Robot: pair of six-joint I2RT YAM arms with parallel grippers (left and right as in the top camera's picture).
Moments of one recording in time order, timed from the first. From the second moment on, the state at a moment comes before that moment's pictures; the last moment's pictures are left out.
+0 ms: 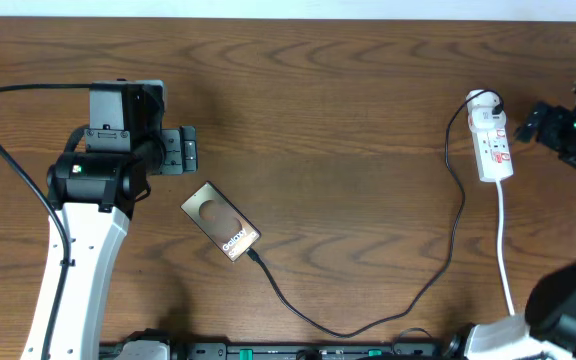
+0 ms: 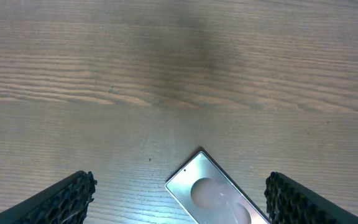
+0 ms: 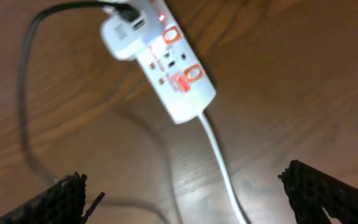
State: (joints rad) left arm -0.06 1.29 1.26 -0.91 -0.02 -0.07; right arm -0.44 1.70 1.63 -1.17 -0.14 0.08
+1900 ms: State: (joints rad) left arm -0.06 0.64 1.15 -1.03 -0.02 -0.07; right arm -0.44 1.57 1.63 -1.21 -0.19 0.11
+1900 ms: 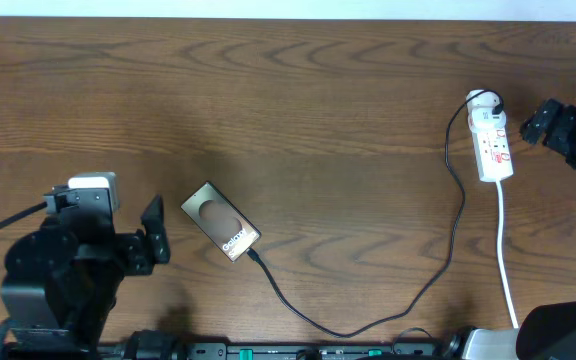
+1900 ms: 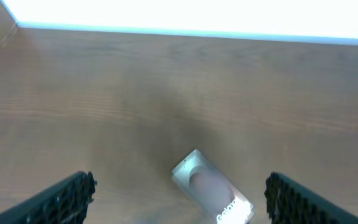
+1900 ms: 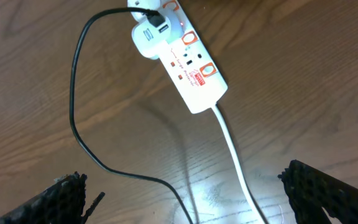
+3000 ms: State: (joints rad) left arm -0.06 0.01 0.08 0.03 0.03 -0.04; right arm -0.44 1.57 1.63 -1.21 -0.19 0.11
